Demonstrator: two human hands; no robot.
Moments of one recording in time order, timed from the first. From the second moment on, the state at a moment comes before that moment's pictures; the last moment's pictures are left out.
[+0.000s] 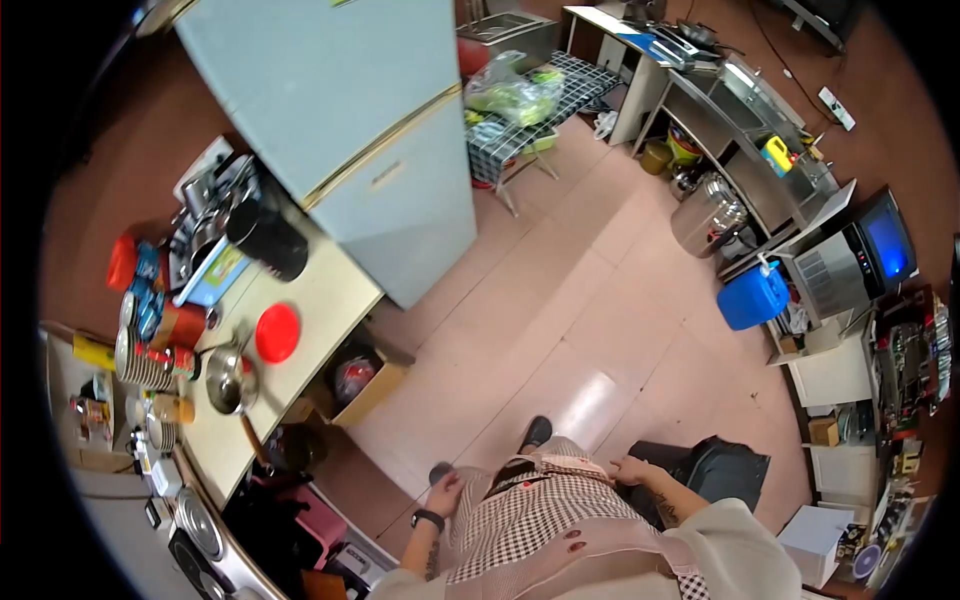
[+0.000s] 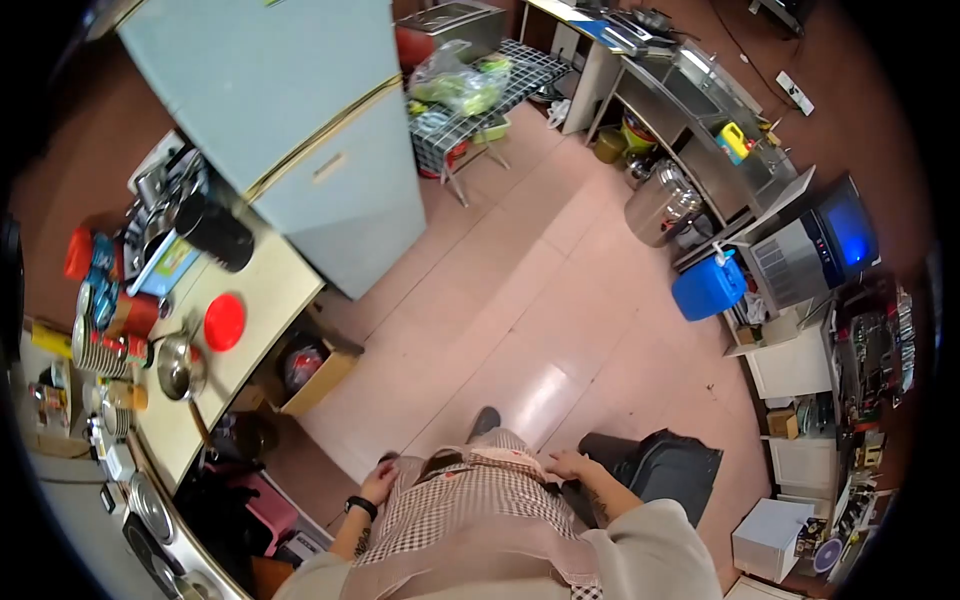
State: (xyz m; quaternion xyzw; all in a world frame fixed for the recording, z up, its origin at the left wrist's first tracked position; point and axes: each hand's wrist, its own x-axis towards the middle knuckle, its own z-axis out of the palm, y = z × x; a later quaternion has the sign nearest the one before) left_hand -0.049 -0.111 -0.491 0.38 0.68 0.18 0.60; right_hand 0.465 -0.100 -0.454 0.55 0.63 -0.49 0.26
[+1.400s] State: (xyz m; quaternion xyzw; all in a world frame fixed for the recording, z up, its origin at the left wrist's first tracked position) left_hand 0.472 1.239 -0.425 0.38 0.81 0.15 0.42; right_hand 0.486 1.497 -0.138 0.25 0.91 -0.22 -0.25
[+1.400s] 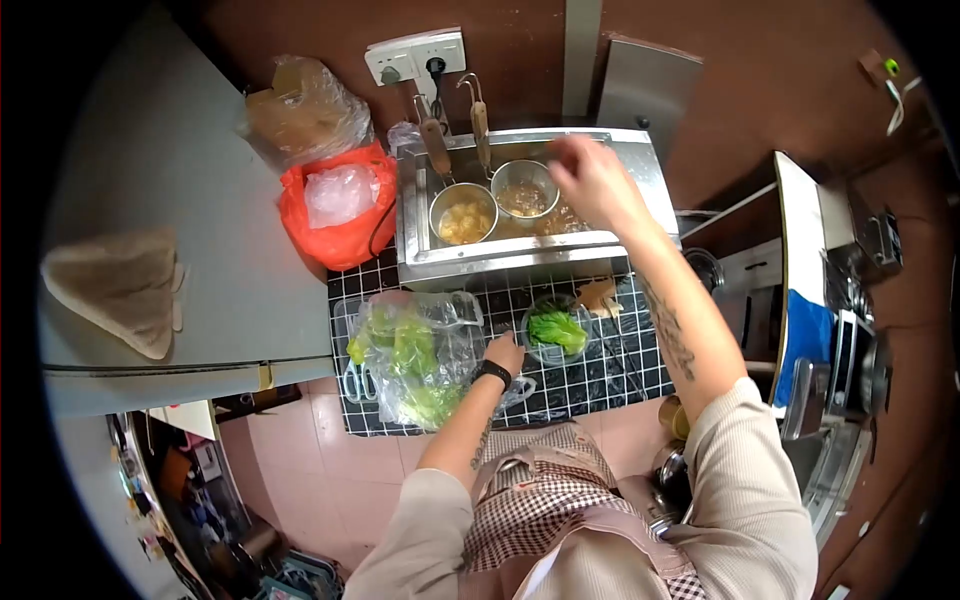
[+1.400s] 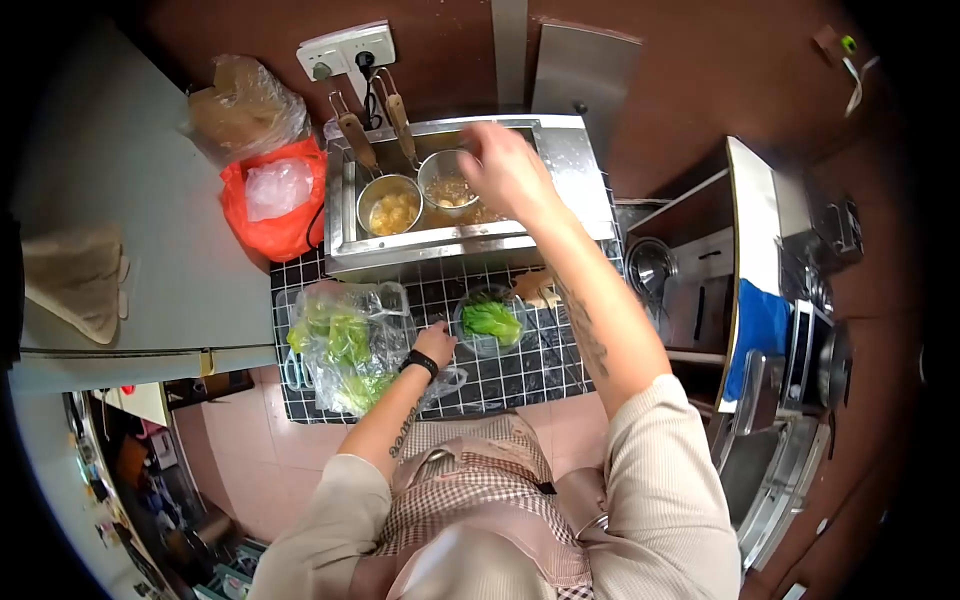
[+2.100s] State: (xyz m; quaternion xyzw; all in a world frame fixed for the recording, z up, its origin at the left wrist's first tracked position) left_hand 0.513 1.214 -0.405 0.09 0.66 0.57 0.49; right_hand 0.323 1.461 -0.128 0.16 0.90 -0.39 -0.12
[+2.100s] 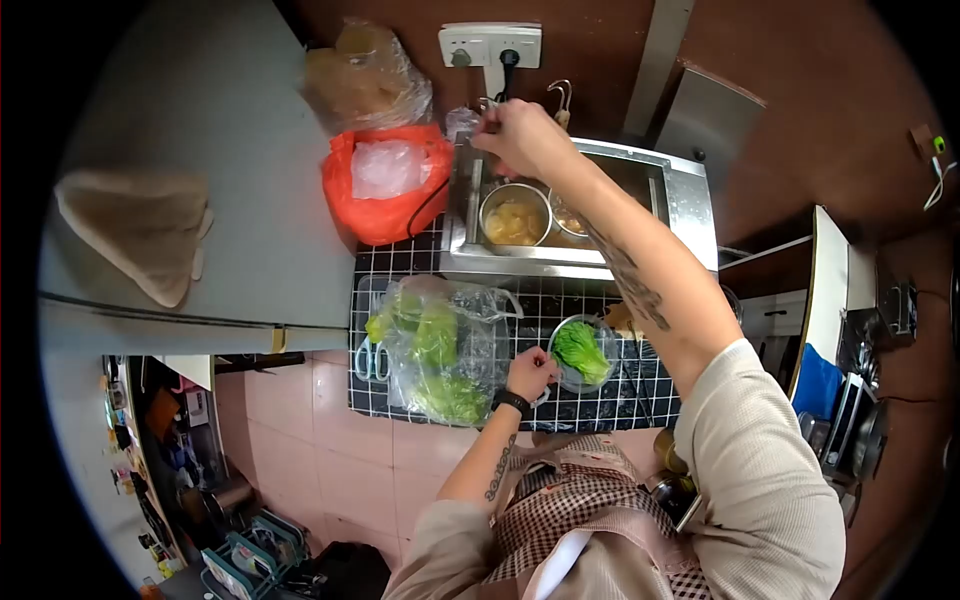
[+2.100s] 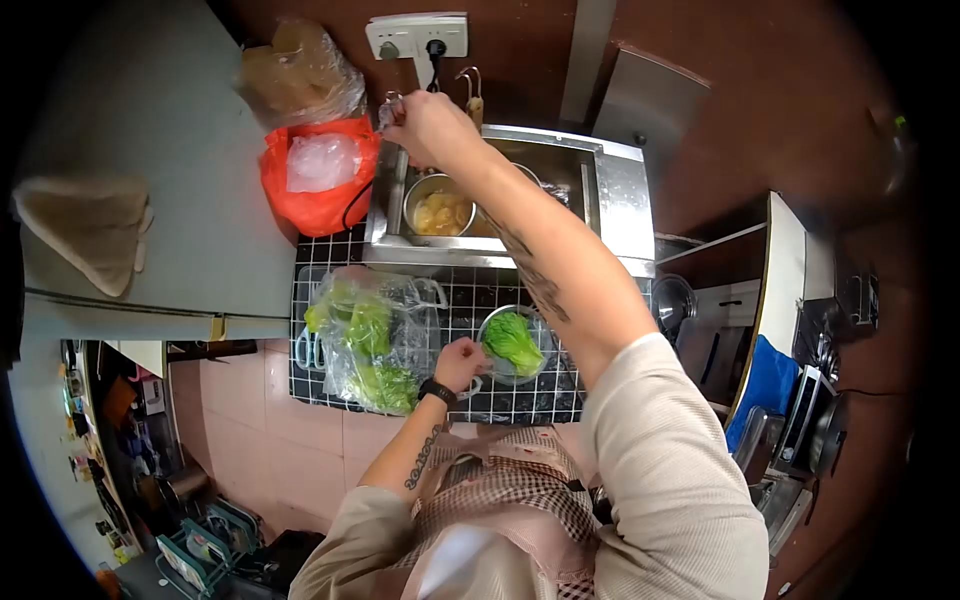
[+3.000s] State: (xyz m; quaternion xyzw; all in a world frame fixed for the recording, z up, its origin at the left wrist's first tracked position) left_hand 0.496 0.983 -0.265 -0.09 0.47 0.74 0.47; right_hand 0.407 1.478 -0.125 0.24 0.91 -0.33 -0.07
